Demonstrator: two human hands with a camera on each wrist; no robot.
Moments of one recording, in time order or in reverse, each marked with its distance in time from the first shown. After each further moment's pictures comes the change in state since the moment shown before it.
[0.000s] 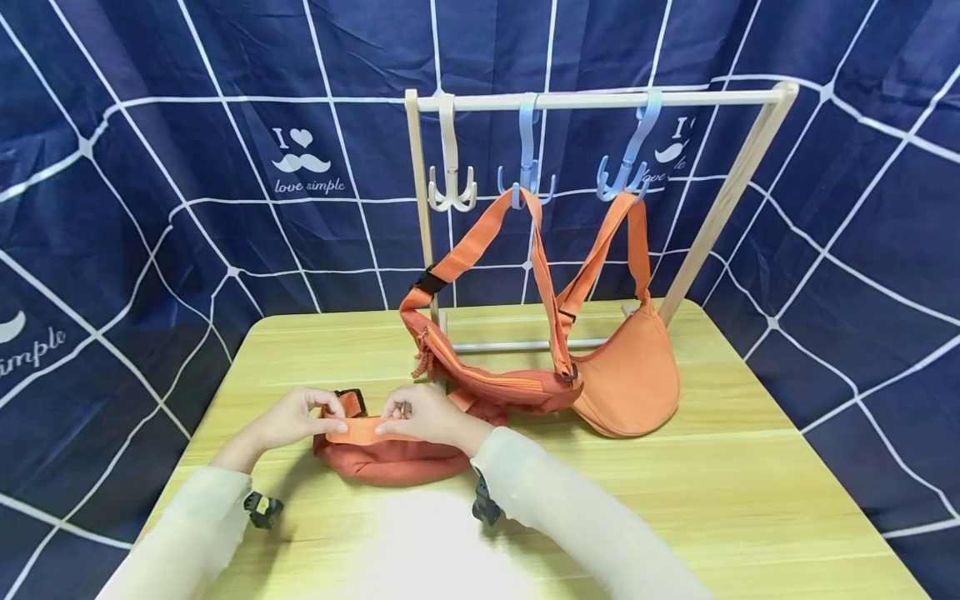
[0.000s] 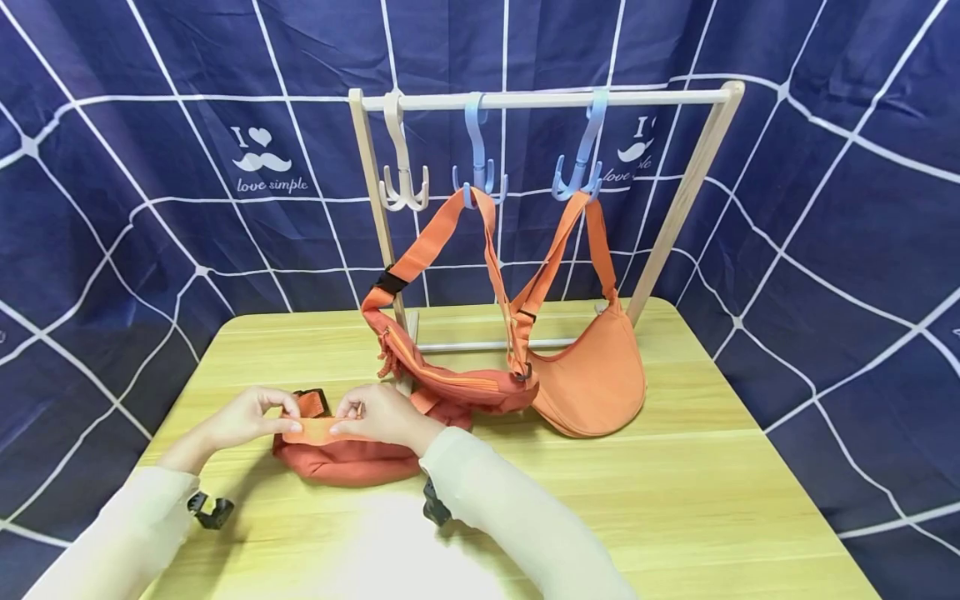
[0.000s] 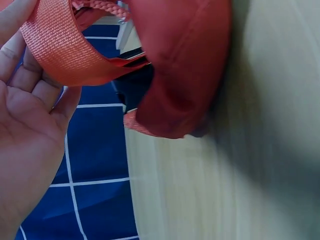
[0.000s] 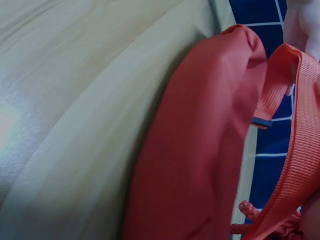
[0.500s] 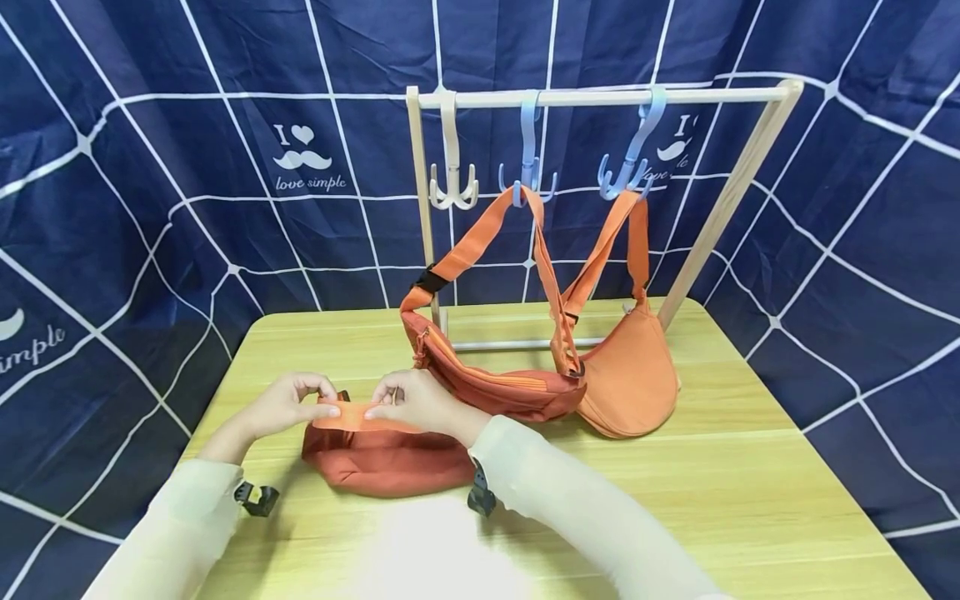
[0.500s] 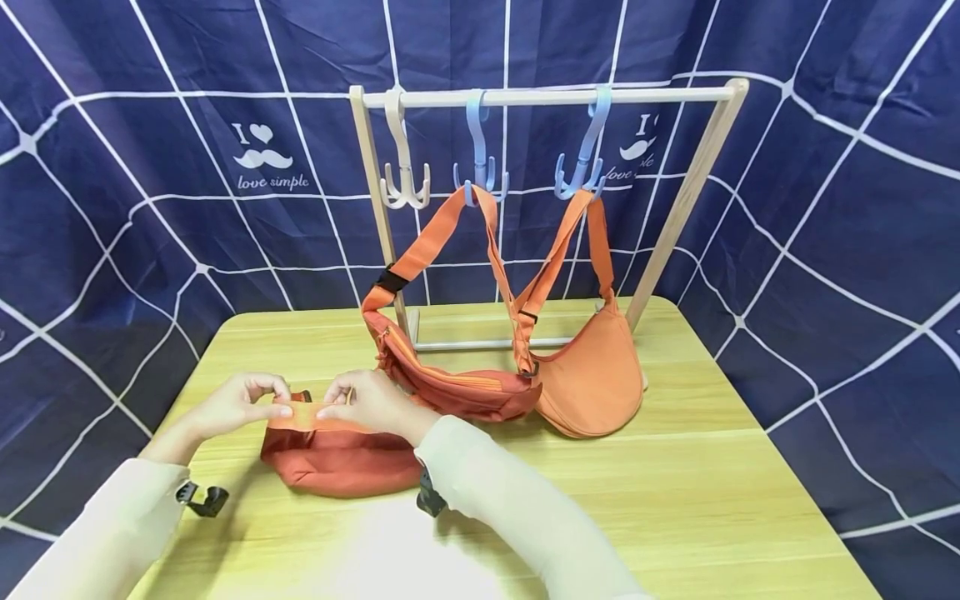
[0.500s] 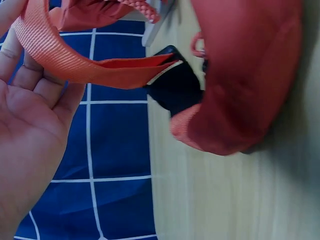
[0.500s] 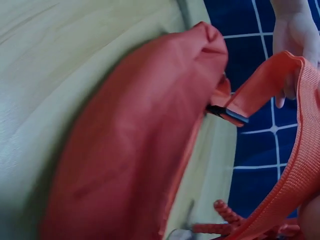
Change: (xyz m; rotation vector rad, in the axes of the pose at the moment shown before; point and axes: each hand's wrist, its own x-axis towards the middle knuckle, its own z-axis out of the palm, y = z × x) left_hand 0.003 0.009 -0.017 -0.055 0.026 0.104; right_hand 0.015 -0.019 -0.011 0.058 0.011 -0.008
